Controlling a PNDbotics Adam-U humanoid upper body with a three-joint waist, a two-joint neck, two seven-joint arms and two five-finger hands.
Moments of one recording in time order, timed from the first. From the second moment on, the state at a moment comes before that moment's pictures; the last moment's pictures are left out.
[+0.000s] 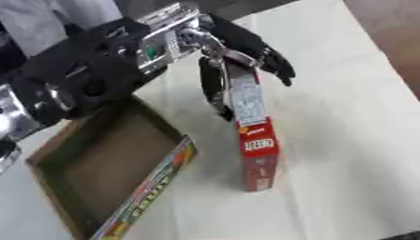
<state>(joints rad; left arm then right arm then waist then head) -1.25 0.51 -0.92 -1.13 -0.36 -0.55 -0.55 -0.48 -0.36 -0.04 -1.96 0.21 -0.45 0.05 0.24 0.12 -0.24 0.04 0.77</state>
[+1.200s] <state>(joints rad) -1.23 0.49 -0.81 -1.25 -0.16 -0.54 -0.56 -0.48 -0.37 -0.04 -1.96 0.22 -0.45 0.05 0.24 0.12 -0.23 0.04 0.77</state>
